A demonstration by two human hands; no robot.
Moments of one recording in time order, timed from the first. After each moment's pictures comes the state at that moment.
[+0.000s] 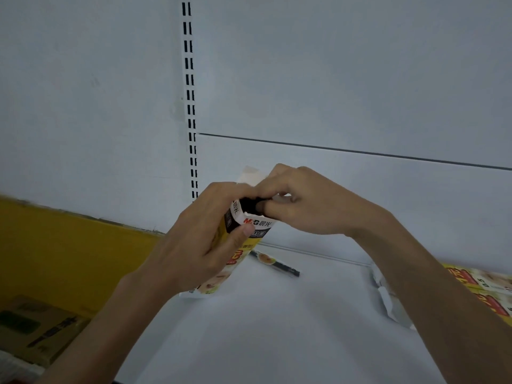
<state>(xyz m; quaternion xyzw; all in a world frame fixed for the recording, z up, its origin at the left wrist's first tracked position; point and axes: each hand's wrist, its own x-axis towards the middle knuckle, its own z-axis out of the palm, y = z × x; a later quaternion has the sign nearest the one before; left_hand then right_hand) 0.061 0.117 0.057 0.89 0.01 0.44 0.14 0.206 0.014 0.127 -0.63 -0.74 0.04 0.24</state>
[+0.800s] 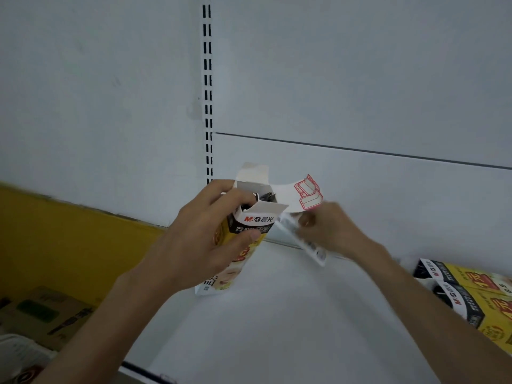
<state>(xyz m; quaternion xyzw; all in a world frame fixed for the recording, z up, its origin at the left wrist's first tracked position) 0.039 0.120 0.058 0.90 0.07 0.42 0.14 0.265 0.043 0.048 -0.78 -0.56 0.02 0.30</state>
